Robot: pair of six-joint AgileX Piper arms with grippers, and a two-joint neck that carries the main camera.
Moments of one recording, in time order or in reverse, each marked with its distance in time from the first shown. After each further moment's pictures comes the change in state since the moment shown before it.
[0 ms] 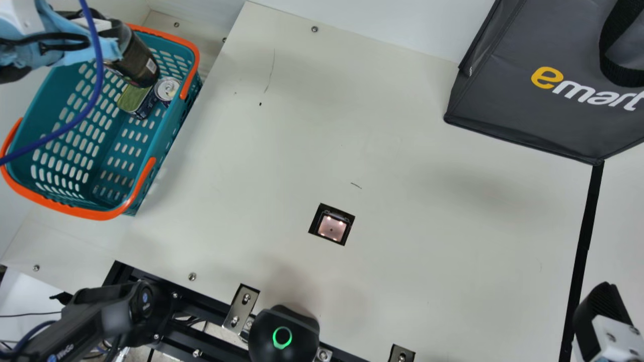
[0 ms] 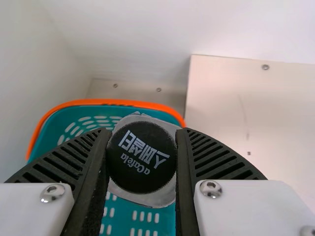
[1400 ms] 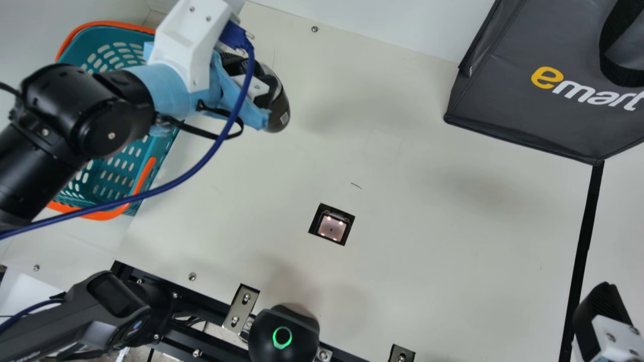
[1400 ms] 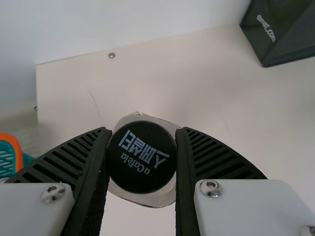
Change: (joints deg) left arm -43.9 -0.5 2.9 19.2 -1.2 -30.1; right arm 0.0 0.0 0.0 0.0 0.0 0.0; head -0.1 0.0
